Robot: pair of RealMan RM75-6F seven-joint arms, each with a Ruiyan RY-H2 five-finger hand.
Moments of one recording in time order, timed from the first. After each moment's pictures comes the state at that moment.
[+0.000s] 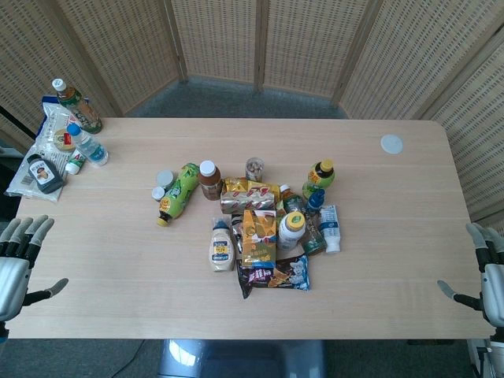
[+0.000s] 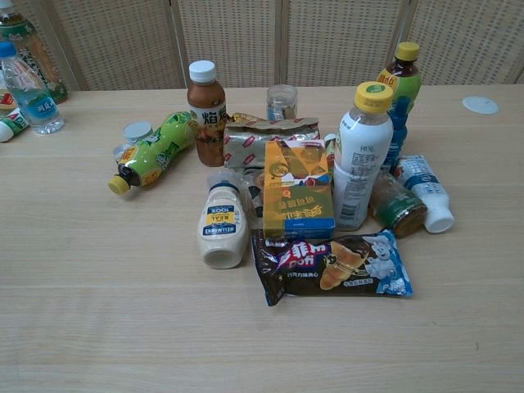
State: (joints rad) left arm -0.06 -1.04 -0.01 -1.79 1.61 1.56 0.11; right arm 0.01 -1.03 0.10 -1.74 -1.45 1.54 0.05
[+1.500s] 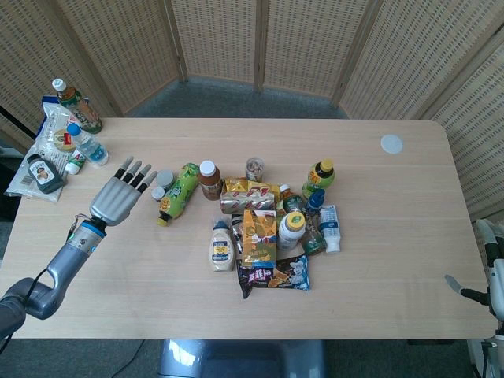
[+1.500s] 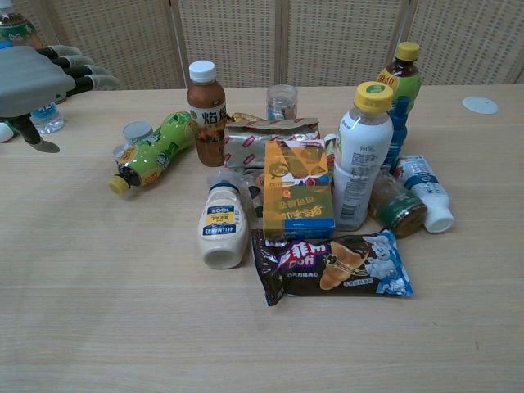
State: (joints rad) left arm -0.67 -1.49 -0.10 -0.99 1.56 0.99 0.33; right arm 0.02 -1.03 0.14 -1.71 -1.38 1.52 0.06
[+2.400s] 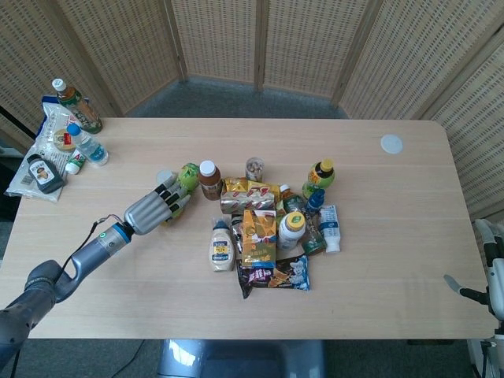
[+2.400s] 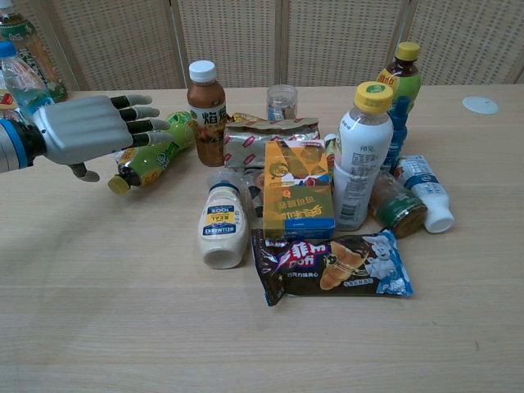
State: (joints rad) left arm -0.79 -1.74 0.12 -0.53 1.79 1.07 0.17; right arm 0.02 -1.03 0.14 -1.71 -1.38 1.51 0.07
